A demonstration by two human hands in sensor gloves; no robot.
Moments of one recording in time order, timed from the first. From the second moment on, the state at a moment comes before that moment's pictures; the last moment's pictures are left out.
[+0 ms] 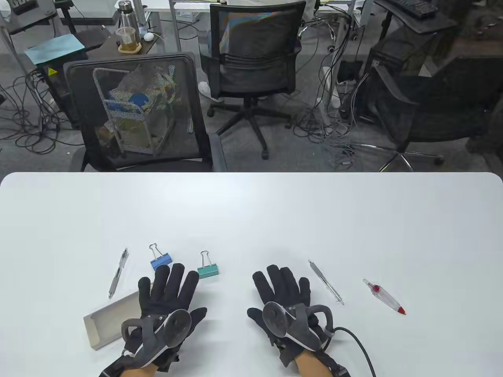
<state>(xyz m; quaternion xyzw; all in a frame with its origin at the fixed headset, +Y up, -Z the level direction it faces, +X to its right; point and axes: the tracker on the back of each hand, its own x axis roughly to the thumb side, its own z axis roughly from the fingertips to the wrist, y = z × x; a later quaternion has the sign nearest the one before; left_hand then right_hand) -0.206 -0.739 -0.253 0.12 -0.04 0.04 0.99 0.068 -0.752 -0.277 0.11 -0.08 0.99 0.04</state>
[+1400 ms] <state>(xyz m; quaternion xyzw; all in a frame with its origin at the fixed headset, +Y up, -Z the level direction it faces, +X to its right) -0.341 -0.753 -0.285 -0.21 0.12 0.03 0.97 0.064 -0.749 -0.275 0.12 -0.07 0.99 0.05</state>
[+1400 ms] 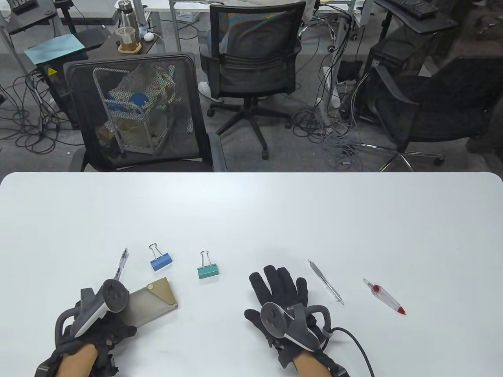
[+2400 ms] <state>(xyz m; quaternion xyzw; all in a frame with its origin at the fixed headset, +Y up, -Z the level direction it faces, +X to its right) -0.168 -0.764 -0.279 -0.14 -0.15 0.05 0.98 0.028 -0.743 -0.268 0.04 -0.02 1.00 -0.05</state>
